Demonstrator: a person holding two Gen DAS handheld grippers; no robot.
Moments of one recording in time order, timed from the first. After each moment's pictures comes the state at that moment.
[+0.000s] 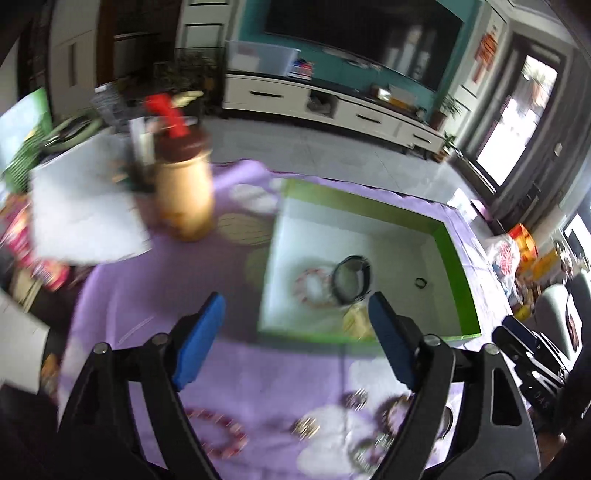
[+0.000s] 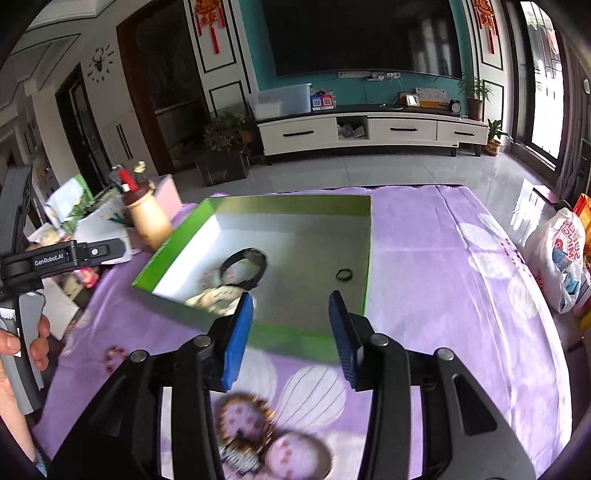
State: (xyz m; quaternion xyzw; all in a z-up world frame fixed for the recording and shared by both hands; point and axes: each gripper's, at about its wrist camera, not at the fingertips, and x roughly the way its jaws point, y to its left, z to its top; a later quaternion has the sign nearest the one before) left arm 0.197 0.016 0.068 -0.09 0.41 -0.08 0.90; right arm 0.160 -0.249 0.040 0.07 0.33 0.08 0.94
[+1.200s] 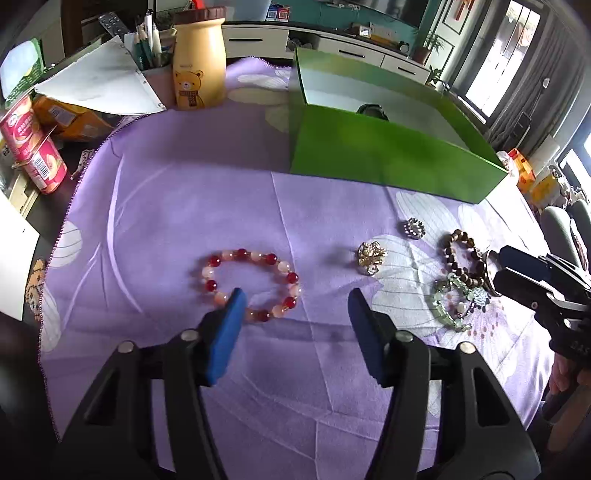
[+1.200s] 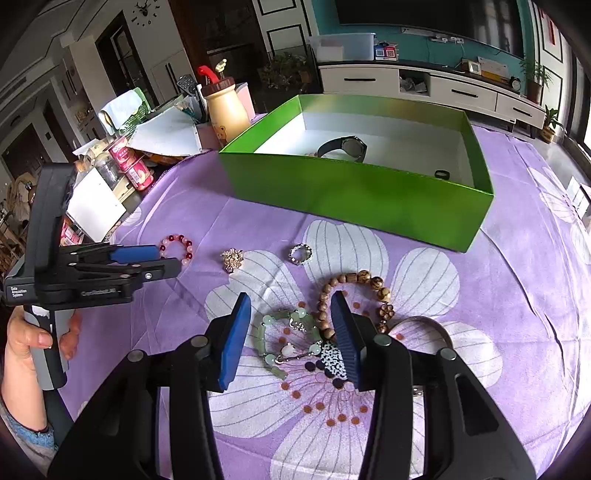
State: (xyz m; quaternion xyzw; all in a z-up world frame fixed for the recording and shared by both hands) left arm 0.123 0.042 -0.032 -0.01 0.50 -0.13 0.86; right arm 0.111 -0.172 -0.018 0.03 0.42 0.19 0.89
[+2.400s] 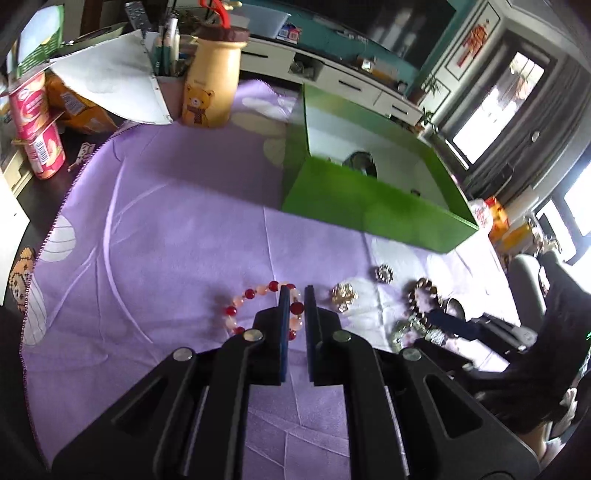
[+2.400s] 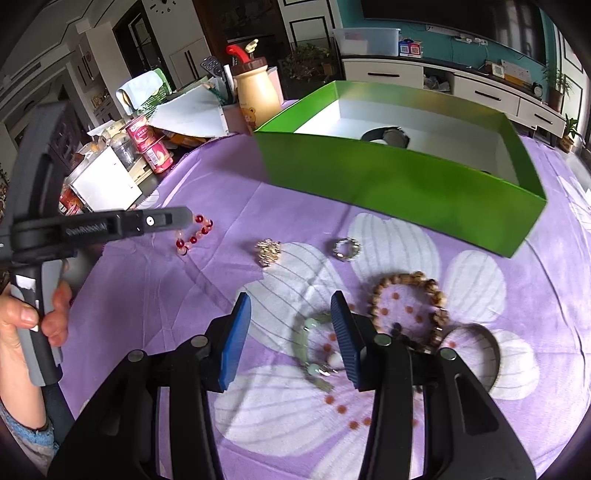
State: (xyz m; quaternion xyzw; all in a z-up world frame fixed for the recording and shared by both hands) left arm 0.123 0.067 -0.010 -0.12 0.46 -0.16 0.87; right arm 0.118 -0.135 -0.032 0.02 0.43 0.23 0.87
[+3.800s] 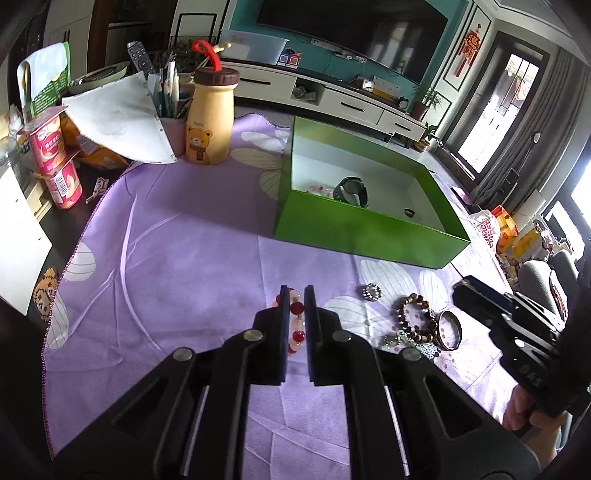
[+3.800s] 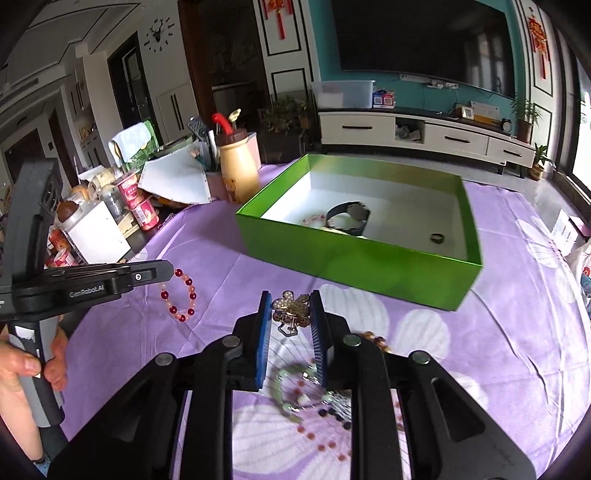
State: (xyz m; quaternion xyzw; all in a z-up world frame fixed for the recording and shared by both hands) left arm 0.110 0.049 0.019 -0.09 0.42 -0.14 0.89; right arm 0.102 -0.164 0.020 0.02 0.33 0.17 0.93
